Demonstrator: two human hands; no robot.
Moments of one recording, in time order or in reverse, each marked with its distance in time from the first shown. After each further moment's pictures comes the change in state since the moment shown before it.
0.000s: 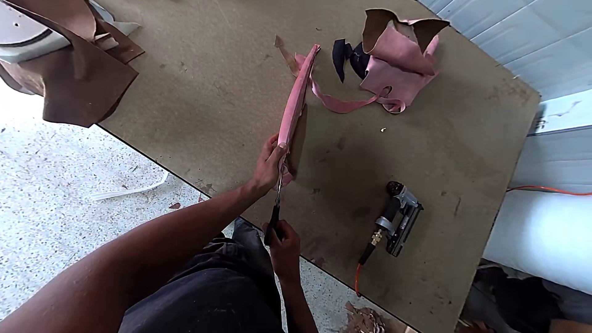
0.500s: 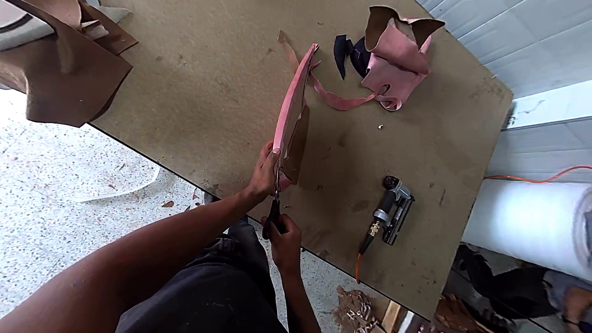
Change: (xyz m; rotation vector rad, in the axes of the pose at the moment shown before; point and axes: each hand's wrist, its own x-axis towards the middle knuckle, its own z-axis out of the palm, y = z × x) left_hand -0.020 -0.003 -0.038 -0.030 -0.017 -0.027; right_hand -0.001 -0.014 0.038 -0.085 0.098 0.048
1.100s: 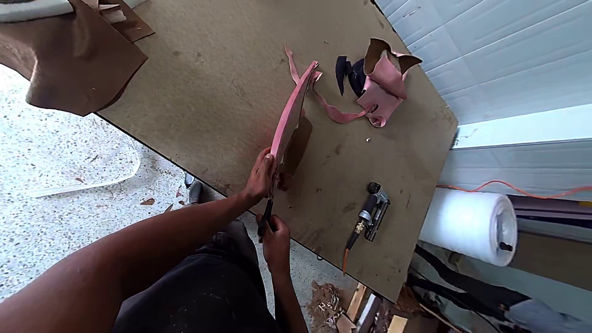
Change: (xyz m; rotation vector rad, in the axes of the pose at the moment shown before) left_hand -0.014 0.008 -0.062 -0.062 -0.030 -0.046; right_hand -0.025 -0.015 0.063 -0.104 0.008 0.064
